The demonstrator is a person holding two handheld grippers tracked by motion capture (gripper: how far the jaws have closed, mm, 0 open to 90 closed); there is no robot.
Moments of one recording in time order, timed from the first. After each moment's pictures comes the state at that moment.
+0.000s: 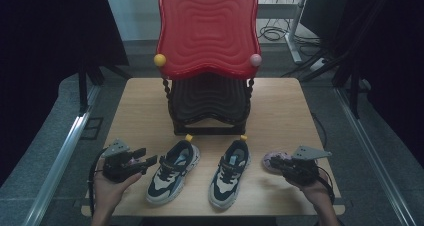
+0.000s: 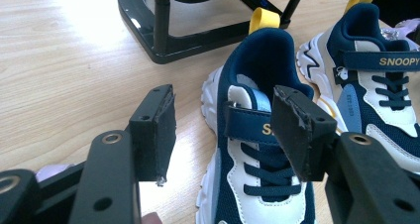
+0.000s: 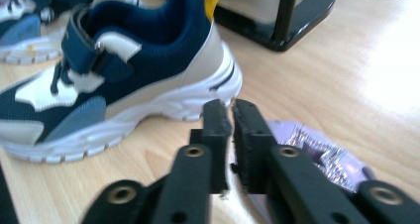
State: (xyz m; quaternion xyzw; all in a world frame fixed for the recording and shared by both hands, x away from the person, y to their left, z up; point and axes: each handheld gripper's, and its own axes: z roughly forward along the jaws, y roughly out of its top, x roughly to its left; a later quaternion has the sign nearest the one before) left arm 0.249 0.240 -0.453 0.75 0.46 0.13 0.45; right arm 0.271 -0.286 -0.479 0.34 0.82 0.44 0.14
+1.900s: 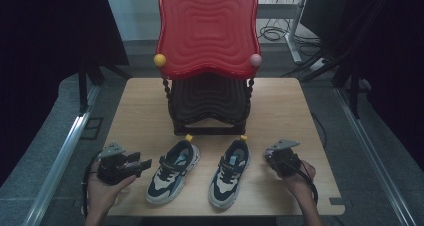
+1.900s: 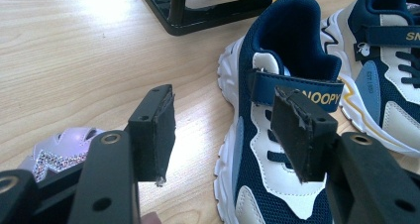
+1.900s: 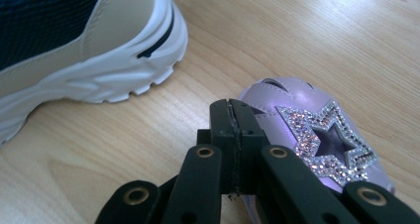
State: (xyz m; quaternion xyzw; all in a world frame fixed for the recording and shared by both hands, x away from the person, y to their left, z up) left arm 0.248 0.255 -0.462 0.76 0.48 0.11 0.42; right arm 0.304 -0.244 -0.500 0.41 0.85 0.28 0.19
